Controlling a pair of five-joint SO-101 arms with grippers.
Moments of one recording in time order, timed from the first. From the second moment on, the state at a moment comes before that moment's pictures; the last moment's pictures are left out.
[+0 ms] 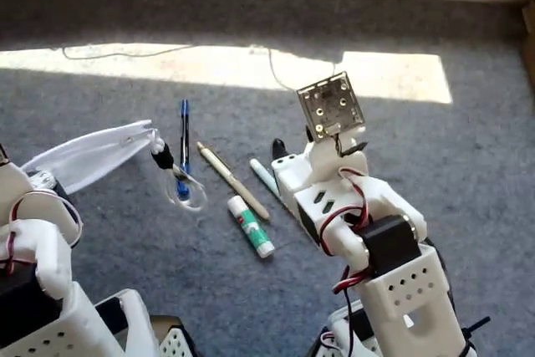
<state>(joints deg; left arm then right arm) -36.2 -66.6 28.2 84.1 3.9 -28.4 -55.2 37.2 59.1 3.2</state>
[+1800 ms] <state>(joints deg) -46.1 -66.6 28.2 84.1 2.9 -40.4 40.8 -36.4 58.5 -17.1</state>
